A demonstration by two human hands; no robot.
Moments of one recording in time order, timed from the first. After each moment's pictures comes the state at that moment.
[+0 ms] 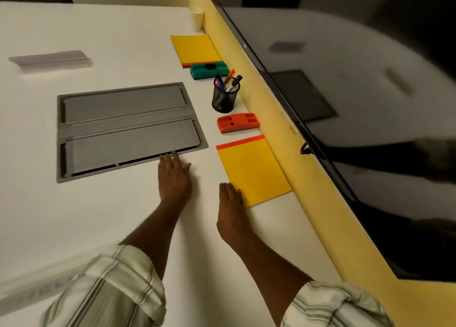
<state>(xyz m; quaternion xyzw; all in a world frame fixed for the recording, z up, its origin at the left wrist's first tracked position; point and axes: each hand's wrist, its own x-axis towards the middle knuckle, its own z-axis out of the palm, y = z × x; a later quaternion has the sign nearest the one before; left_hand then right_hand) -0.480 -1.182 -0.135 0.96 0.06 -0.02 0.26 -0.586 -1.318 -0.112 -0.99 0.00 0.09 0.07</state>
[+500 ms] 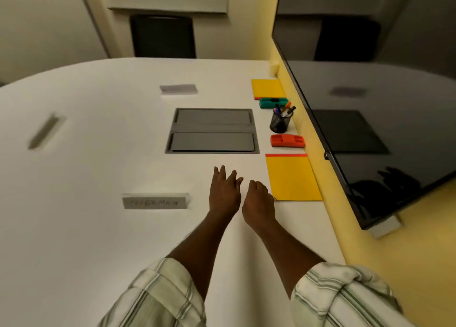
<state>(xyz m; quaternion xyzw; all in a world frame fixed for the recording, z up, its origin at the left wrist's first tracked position) -0.666 -1.200 -0.007 0.94 0.10 0.06 0.32 -0.670 -1.297 -0.009 -0.99 -0.05 0.05 0.12</state>
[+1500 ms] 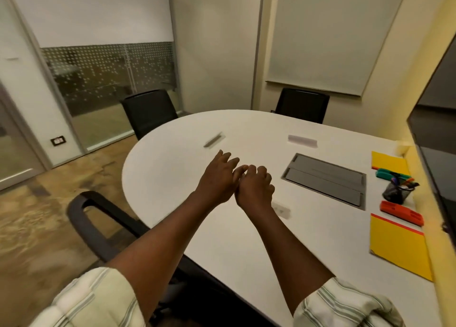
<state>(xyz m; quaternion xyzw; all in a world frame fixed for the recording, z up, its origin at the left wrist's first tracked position) -0.994 -1.031 0.205 0.93 0.19 0.26 0.16 -0.928 -1.112 0.180 -0.91 -0.32 -0.04 0.25</state>
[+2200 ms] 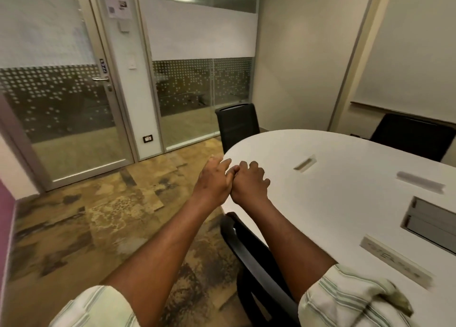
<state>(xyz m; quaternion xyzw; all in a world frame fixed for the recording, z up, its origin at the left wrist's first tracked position) -1.254 -0.754 0.221 0.86 0.37 0.31 0.14 -1.163 -0.805 0.218 -0.84 -0.50 0.00 0.21</state>
